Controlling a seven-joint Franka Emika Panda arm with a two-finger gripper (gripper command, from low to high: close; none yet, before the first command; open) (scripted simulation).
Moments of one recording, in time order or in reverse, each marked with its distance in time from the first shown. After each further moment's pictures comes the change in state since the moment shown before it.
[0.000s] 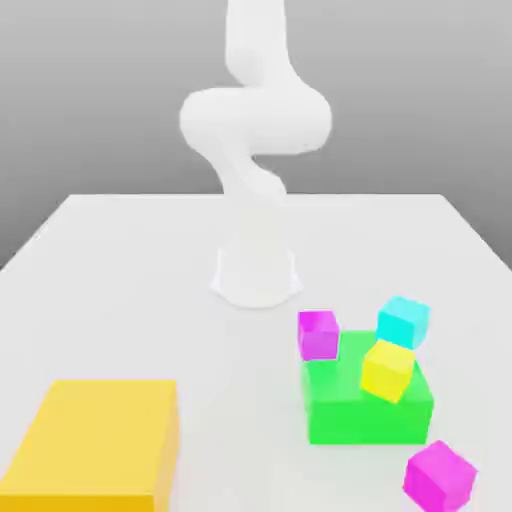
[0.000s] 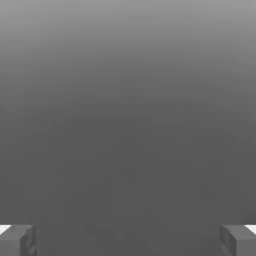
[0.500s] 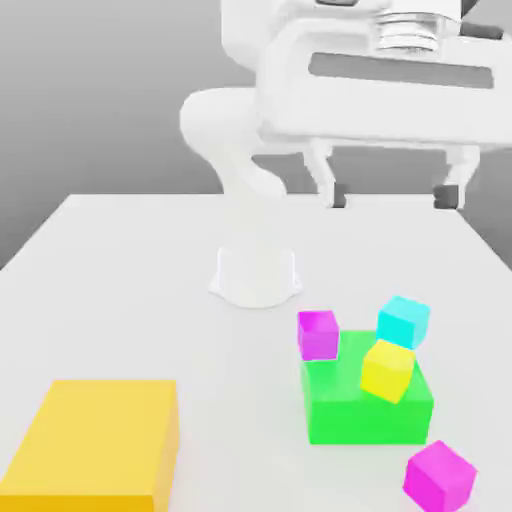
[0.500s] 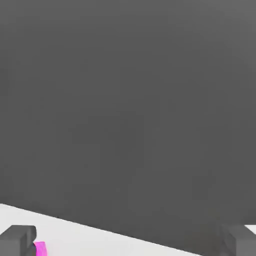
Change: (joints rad) arm 0.069 0.550 0.132 -0.018 -0.079 0.171 -0.023
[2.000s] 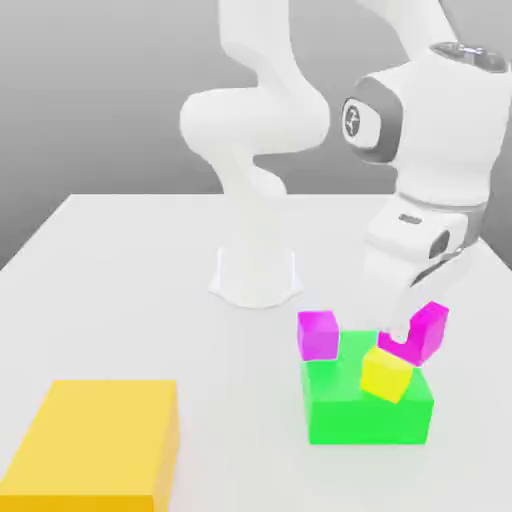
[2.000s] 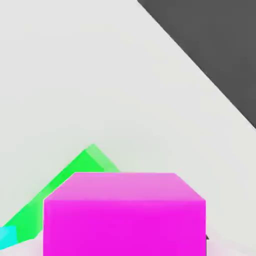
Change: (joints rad) arm 0.135 -0.062 0.066 -0.308 0.141 -0.089 -0.467
